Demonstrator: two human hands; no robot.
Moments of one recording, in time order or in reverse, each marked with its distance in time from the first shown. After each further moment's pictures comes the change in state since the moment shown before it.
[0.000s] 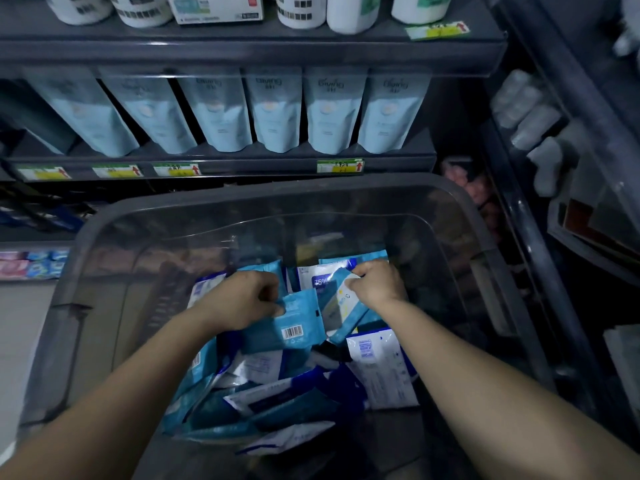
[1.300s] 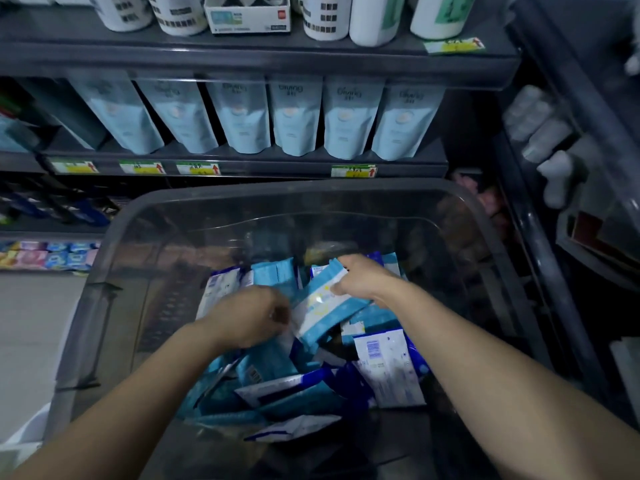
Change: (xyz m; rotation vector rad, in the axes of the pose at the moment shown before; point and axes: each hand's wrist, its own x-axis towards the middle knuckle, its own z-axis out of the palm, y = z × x) left_hand -0.030 -0.001 0.014 0.153 -0.057 0.072; right_hand -0.029 -0.051 -0.019 0.062 -0.407 -0.142
